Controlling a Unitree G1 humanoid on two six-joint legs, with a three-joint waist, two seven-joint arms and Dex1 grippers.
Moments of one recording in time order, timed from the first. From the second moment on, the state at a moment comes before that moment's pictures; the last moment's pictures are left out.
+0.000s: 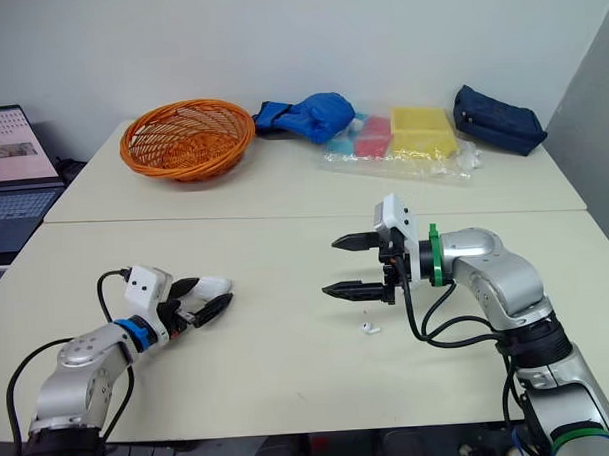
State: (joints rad) left arm -0.10 0.57 0.21 0.09 -0.33 0.32 -0.70; right arm -0.61 -0.56 0.19 -0.16 0.53 0.62 1.09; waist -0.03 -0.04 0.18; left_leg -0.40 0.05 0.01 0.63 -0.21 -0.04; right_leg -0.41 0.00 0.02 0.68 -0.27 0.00
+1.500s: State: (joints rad) left arm -0.76 0.56 -0.15 0.51 0.02 -0.90 -0.93; right arm -0.80 -0.40 0.05 -0.13 0.67 1.03 0.76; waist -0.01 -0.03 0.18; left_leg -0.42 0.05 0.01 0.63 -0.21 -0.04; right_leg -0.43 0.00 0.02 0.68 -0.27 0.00
